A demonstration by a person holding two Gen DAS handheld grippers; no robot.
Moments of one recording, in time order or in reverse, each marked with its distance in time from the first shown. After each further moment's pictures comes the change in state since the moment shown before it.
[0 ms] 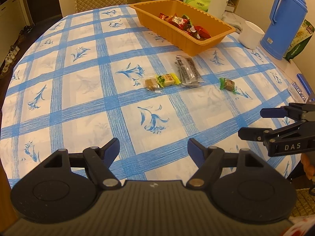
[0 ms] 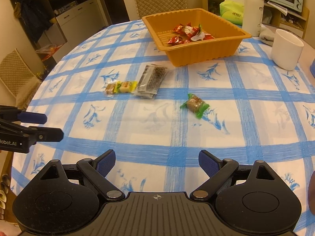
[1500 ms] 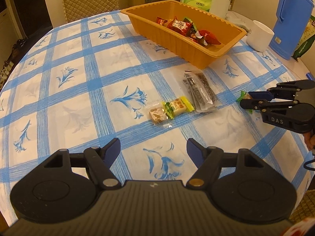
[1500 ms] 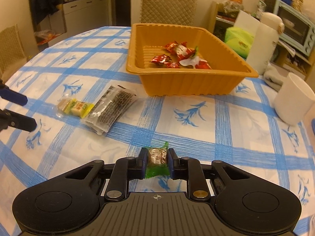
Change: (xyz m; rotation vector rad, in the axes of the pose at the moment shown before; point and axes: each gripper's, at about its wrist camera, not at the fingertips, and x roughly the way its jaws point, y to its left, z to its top) left arm 0.063 0.006 0.051 0.084 -0.024 0.004; right arm 0.066 -0.038 0.050 -0.206 -0.085 -0.112
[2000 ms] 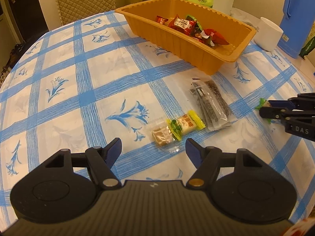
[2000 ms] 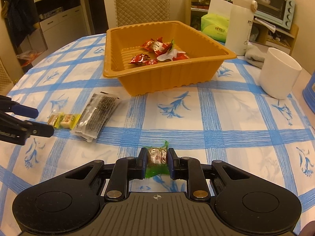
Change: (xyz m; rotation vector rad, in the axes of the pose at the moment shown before) left arm 0.040 0.004 0.024 0.030 0.006 0.018; right arm -0.006 -0.013 -0.004 0.167 0.000 -0.033
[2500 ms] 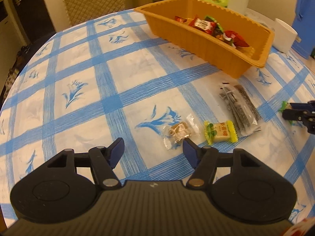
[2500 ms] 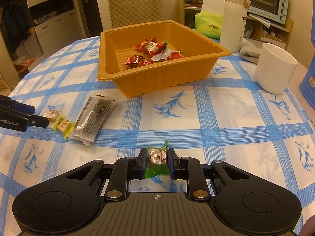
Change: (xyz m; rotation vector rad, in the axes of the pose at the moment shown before) left arm 0.007 0.030 0.007 0.032 -0.006 0.040; right arm 0.000 -0.002 0.000 0.041 0.001 -0.008
